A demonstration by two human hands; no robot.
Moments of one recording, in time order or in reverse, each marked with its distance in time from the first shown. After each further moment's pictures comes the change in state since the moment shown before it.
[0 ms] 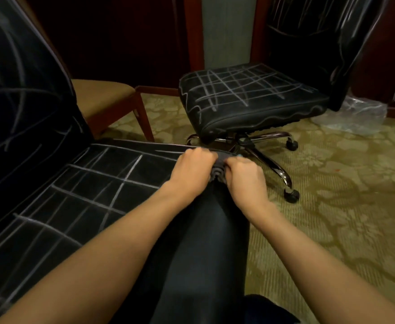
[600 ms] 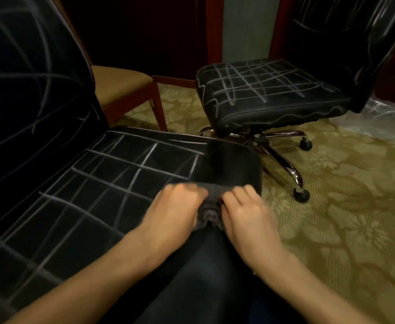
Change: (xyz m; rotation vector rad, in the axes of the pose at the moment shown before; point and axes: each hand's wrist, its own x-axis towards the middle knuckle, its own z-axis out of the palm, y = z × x) left_hand -0.127 -0.012 -0.032 -0.174 -0.060 -0.008; right_hand -0.096 -0.045 -0.034 0.027 0.051 -0.309
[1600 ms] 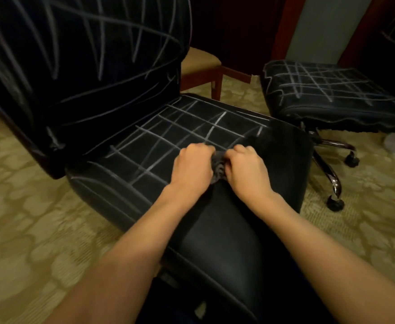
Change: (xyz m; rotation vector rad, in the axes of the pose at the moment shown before) left_hand -0.097 -0.038 -0.001 -0.094 0.242 -0.509; right_hand 0.021 -0.108 0.015 0.021 -0.205 -0.140
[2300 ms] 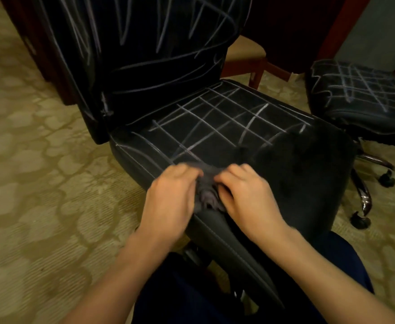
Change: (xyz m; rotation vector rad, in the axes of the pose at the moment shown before) left_hand -0.137 -0.065 -0.018 -0.174 0.262 -0.094; right_hand -0.063 -0.077 -0.009 0.179 -0.063 -0.349
